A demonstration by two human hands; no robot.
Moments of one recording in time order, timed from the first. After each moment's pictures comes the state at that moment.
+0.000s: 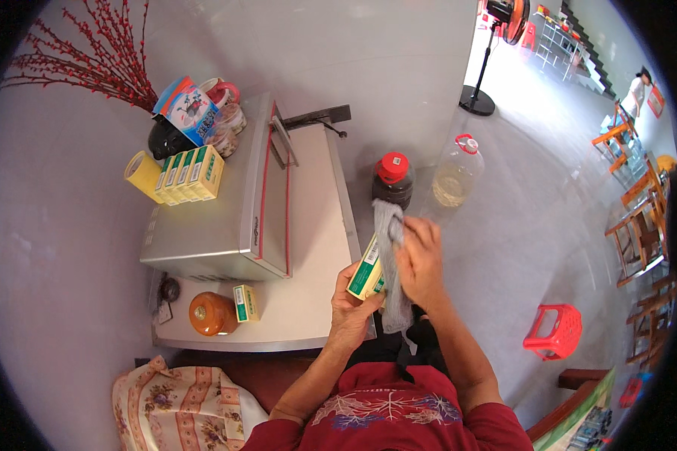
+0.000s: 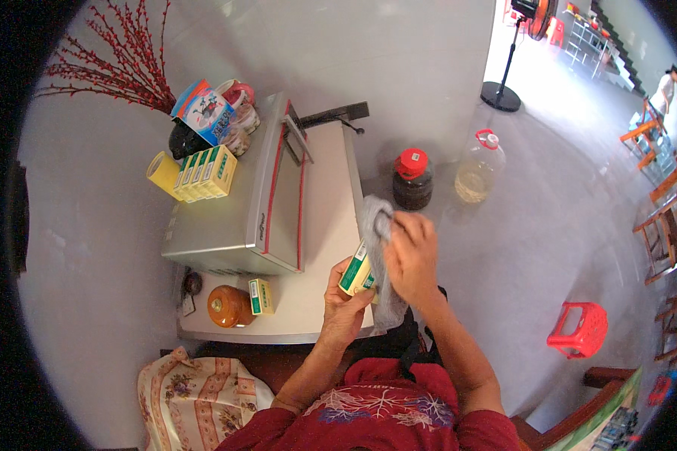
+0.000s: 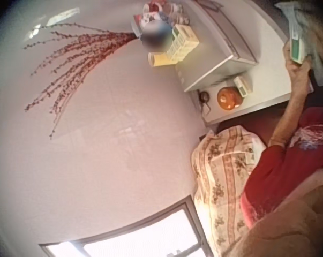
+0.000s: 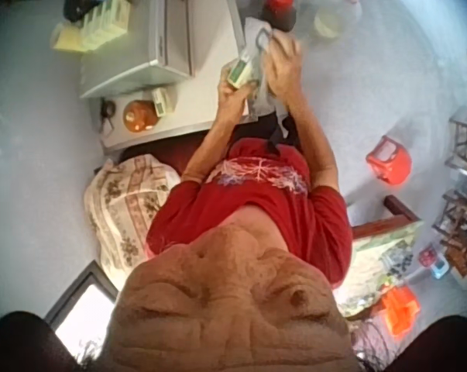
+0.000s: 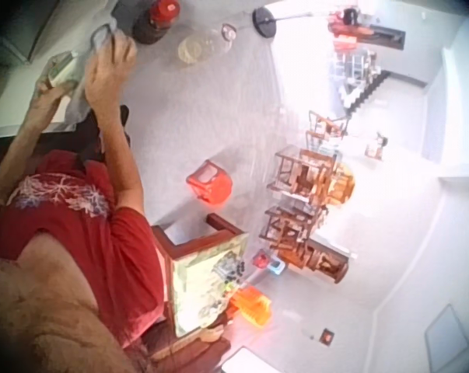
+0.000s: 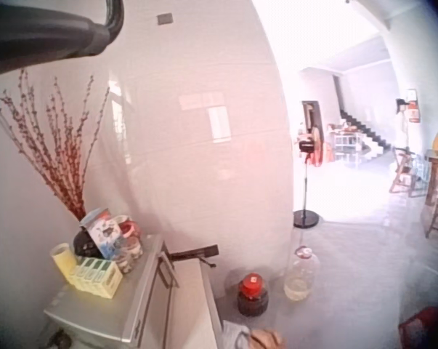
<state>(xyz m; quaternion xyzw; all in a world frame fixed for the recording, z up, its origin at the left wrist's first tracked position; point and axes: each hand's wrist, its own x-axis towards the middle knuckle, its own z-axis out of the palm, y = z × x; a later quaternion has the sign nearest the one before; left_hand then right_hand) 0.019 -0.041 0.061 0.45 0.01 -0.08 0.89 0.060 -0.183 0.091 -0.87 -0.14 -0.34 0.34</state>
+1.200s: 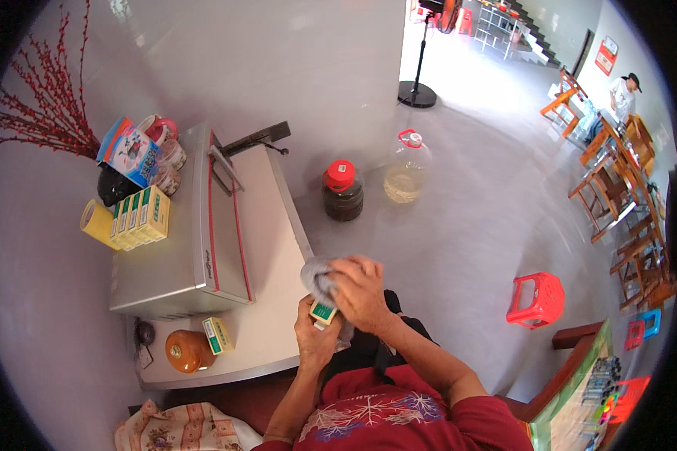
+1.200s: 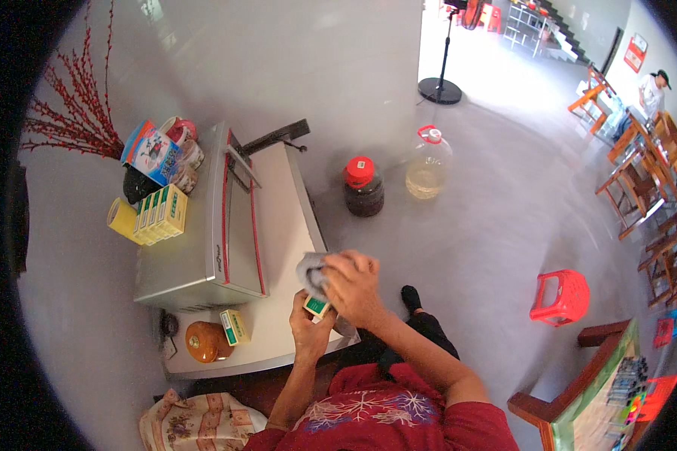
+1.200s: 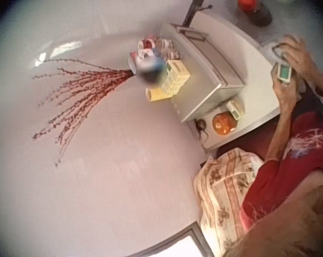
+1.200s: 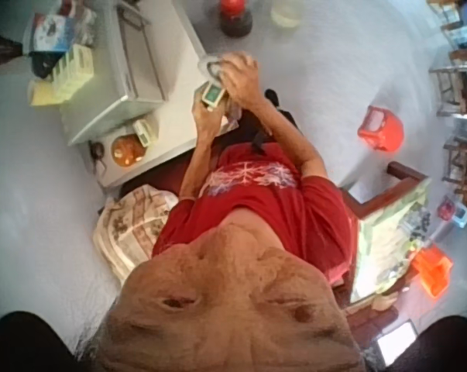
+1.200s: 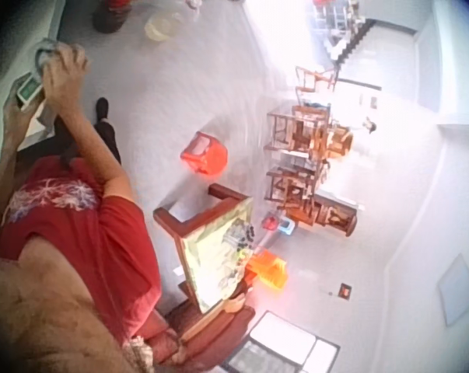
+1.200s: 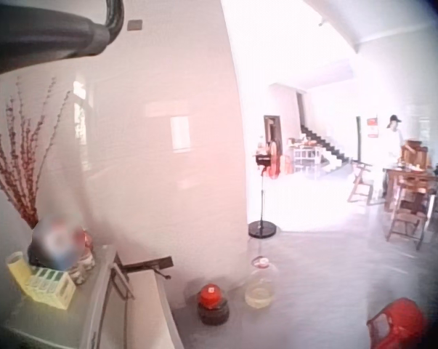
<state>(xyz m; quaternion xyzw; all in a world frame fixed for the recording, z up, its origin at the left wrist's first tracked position) 0.010 -0.040 0.045 0.75 0.00 -0.03 0.66 0.032 -0.169 0.057 -0.89 -0.13 -0.29 0.33</state>
